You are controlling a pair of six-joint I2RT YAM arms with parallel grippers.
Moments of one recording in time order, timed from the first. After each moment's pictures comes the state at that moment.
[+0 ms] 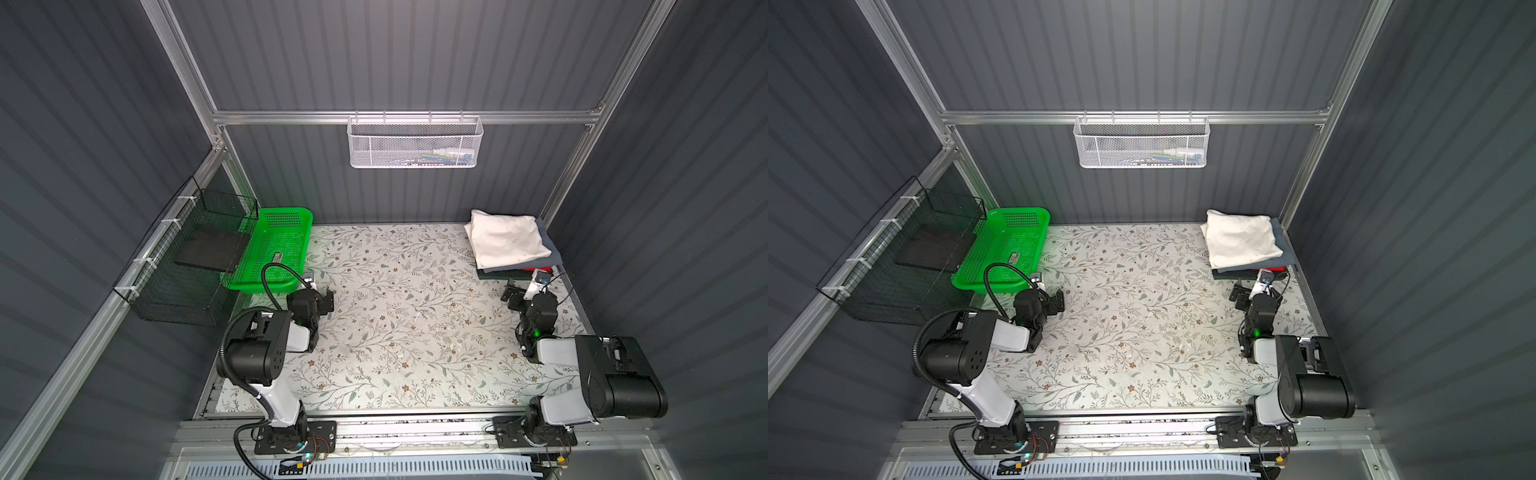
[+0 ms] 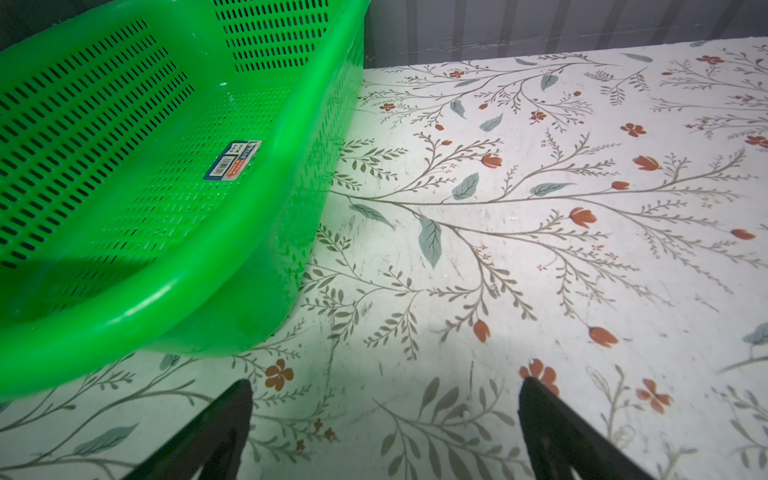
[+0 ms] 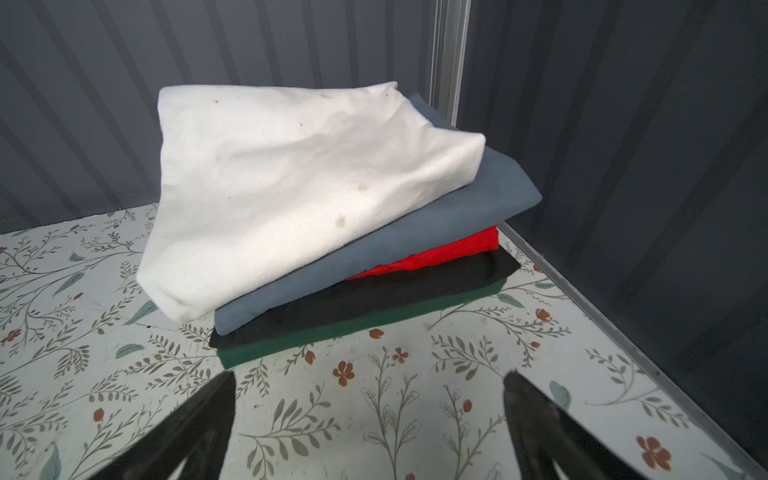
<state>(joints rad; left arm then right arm) -0.10 1.73 0.47 0.83 -0.21 0.04 -0.05 1.47 0.30 0.95 0.20 0.09</state>
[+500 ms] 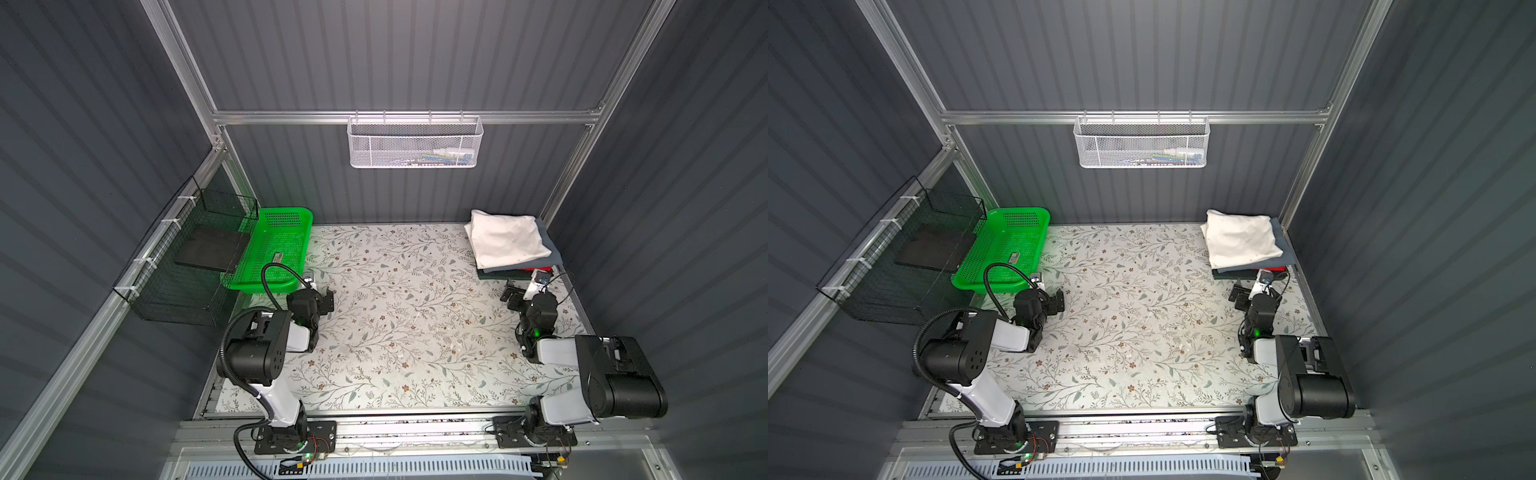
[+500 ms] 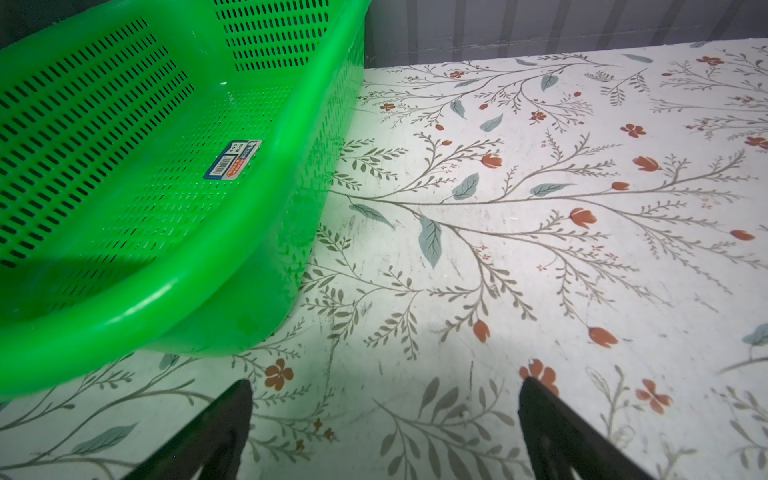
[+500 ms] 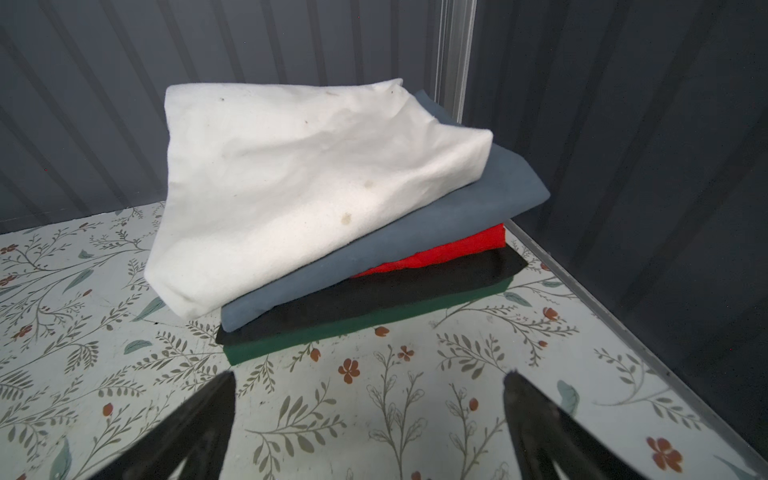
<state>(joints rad) -0.10 1.73 0.47 0.83 -0.21 0.03 -0.05 1.47 0.30 0.95 0.19 0.10</state>
